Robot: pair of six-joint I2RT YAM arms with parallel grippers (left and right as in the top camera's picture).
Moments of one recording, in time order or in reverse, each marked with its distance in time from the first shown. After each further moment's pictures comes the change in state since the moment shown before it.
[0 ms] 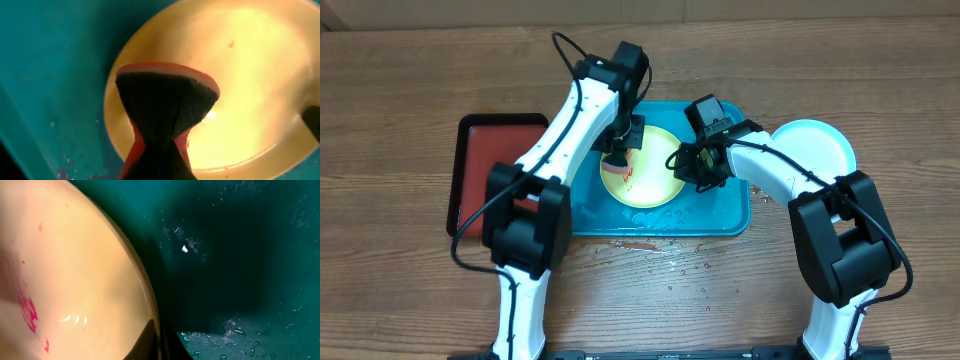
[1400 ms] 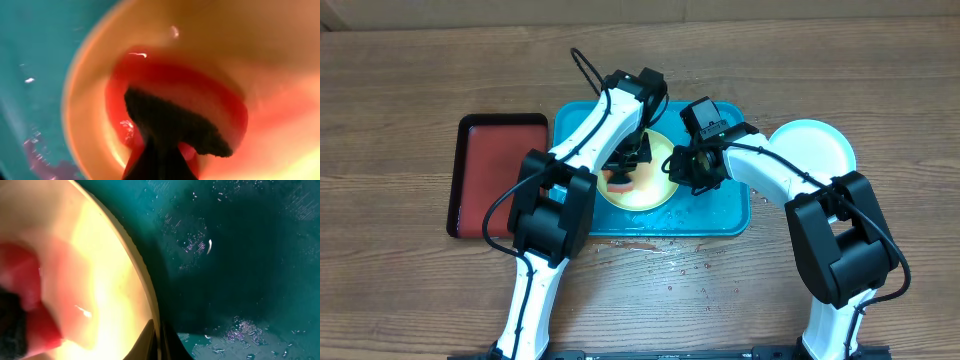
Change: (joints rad) left arm -0.060 0.121 0.016 -0.078 -0.150 -0.381; right arm 0.015 0.001 -0.006 0.014 -0.033 -0.012
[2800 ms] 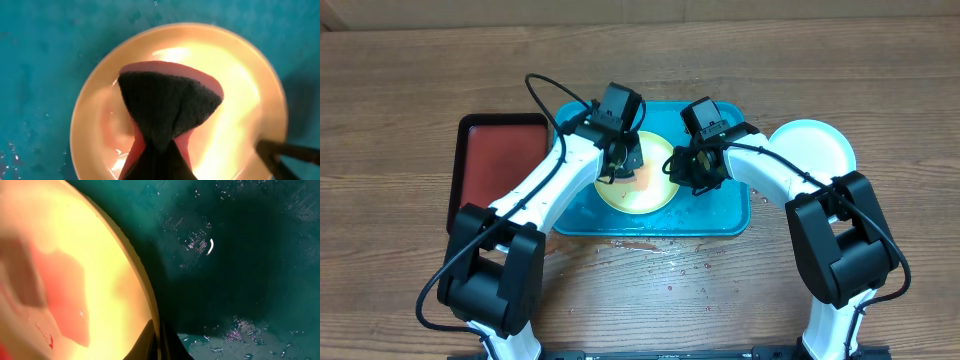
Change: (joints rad) left arm 0.026 -0.474 -0.613 0.633 0.109 0.071; right arm 0.000 0.000 -0.002 -0.001 -0.005 -0.027
